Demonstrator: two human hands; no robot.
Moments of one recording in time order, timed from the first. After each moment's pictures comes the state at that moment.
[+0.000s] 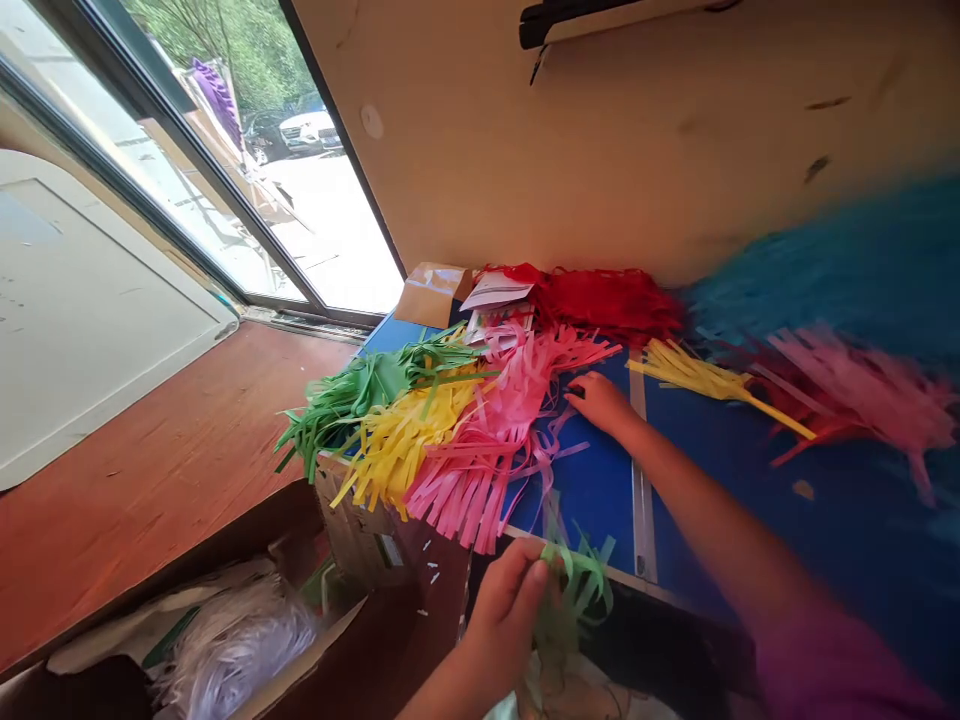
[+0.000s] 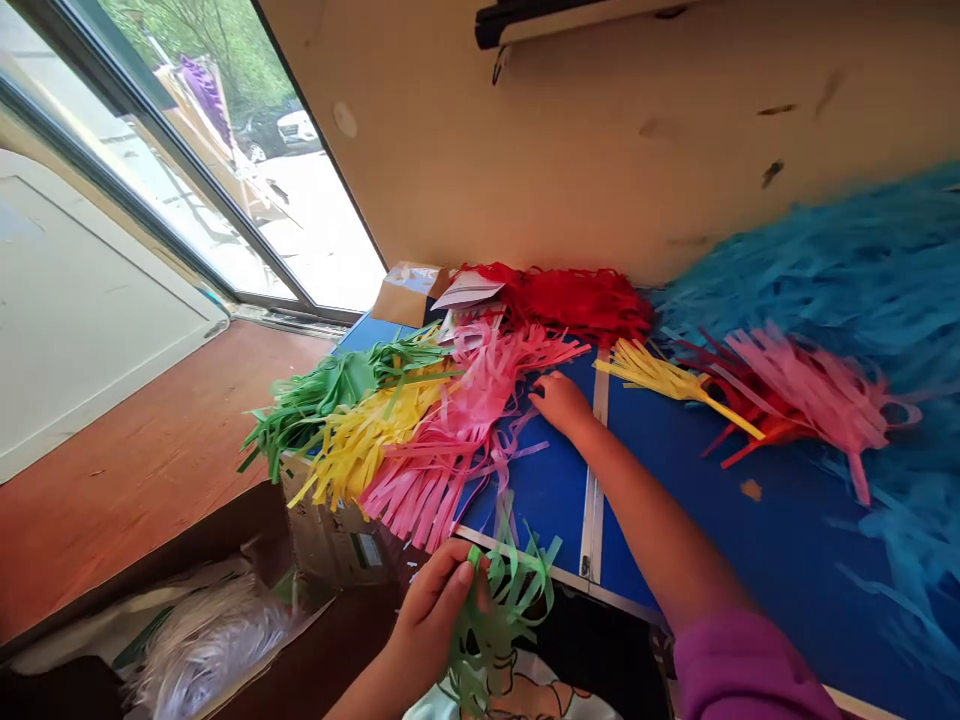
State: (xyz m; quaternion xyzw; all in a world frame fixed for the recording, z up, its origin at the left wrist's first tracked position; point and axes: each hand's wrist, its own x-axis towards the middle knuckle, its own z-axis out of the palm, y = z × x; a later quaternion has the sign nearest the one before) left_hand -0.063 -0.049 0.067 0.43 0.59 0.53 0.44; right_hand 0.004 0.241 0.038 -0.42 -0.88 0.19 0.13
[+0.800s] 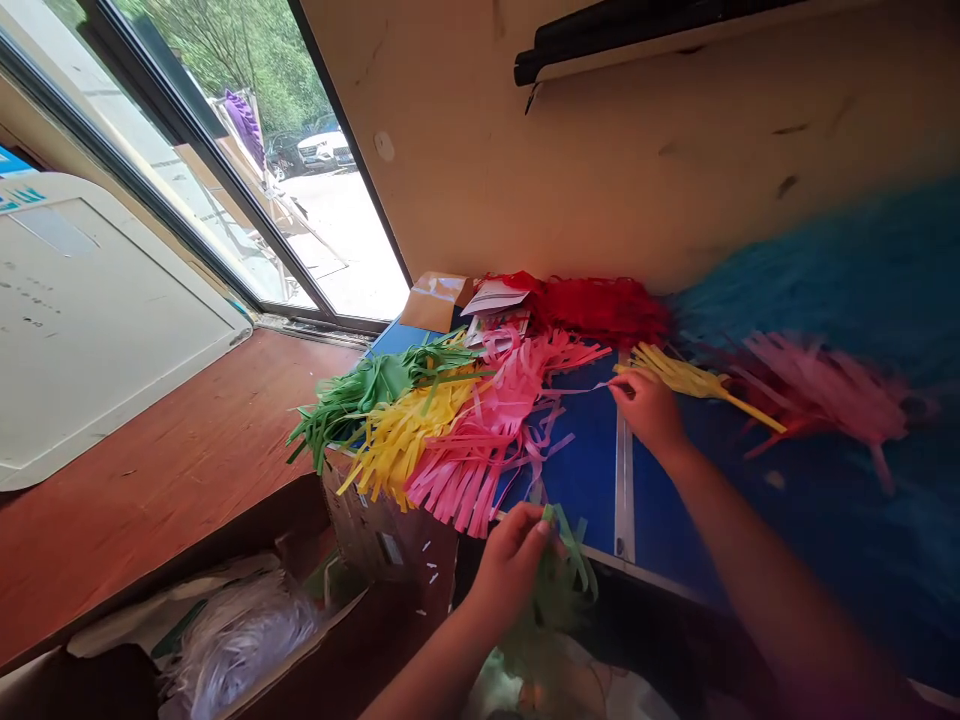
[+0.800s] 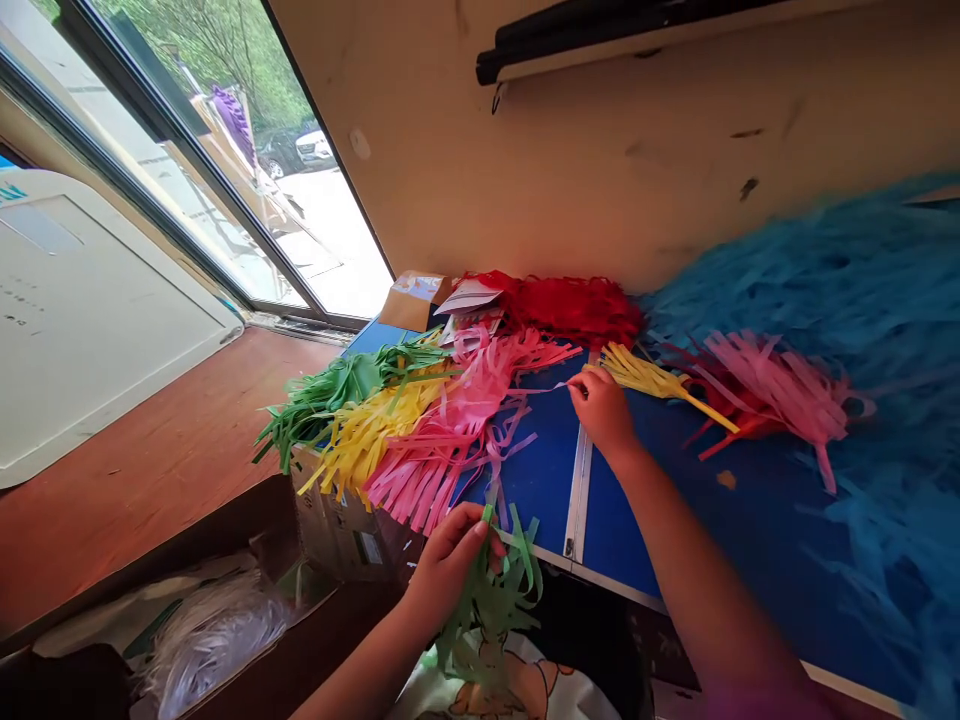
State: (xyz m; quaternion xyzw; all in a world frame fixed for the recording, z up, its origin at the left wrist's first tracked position) left_hand -0.046 -0.024 0.070 0.31 0.56 0.57 0.52; right_hand 0.072 0.224 0.059 -0.46 -0.81 0.18 0.31
